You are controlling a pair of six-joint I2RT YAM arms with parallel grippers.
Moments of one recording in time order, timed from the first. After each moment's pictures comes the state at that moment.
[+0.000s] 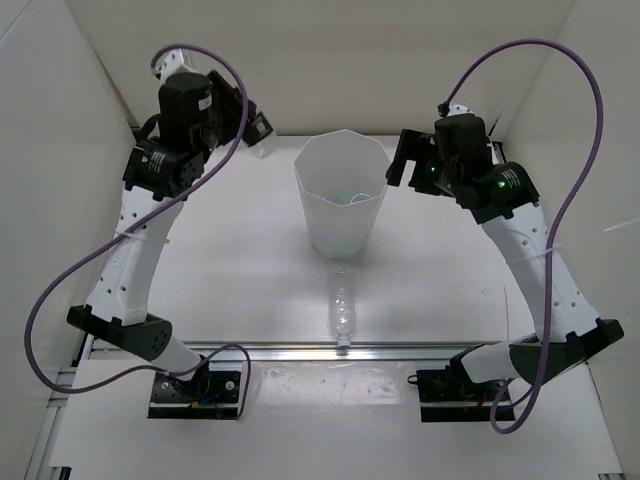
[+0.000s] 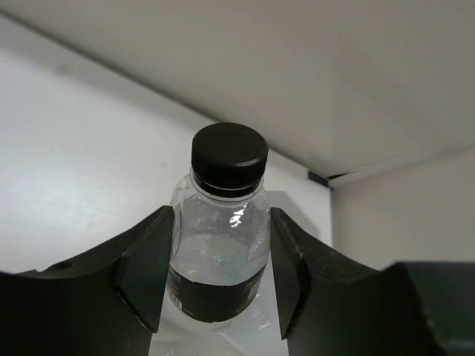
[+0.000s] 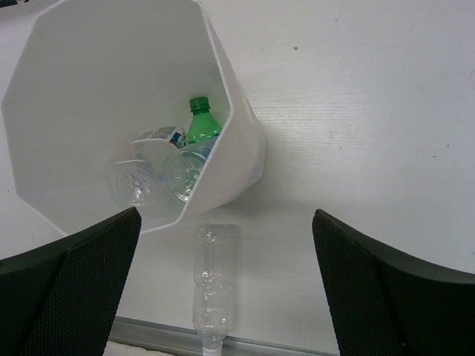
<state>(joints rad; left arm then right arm) -0.40 1.52 2.02 -0.81 -0.29 -0.75 0.49 1.38 1.76 -0.98 0.17 0.47</state>
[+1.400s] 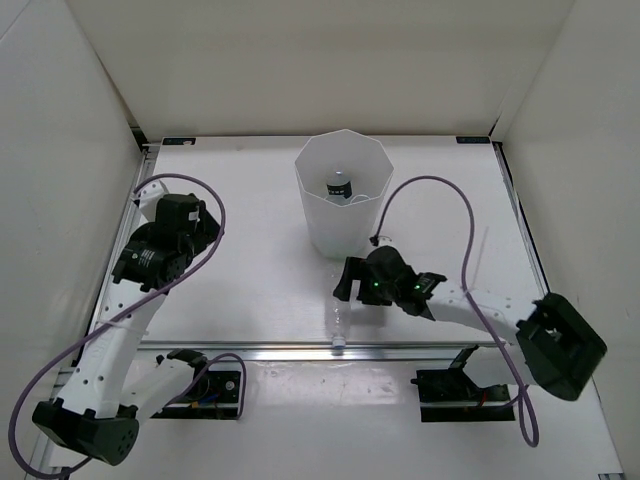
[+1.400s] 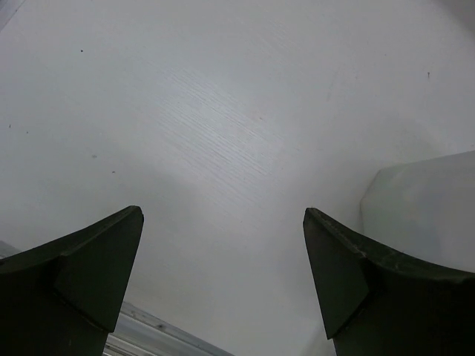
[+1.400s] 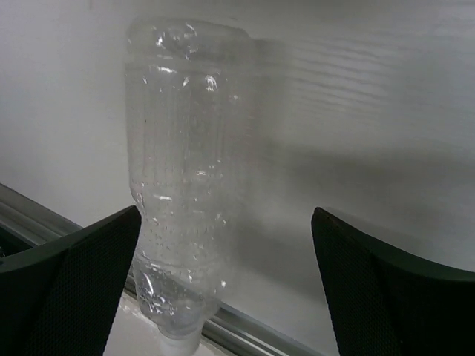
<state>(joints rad) -0.30 0.96 1.14 -0.92 -0.49 -0.75 0.81 1.22 0.53 -0.10 0.01 0.80</state>
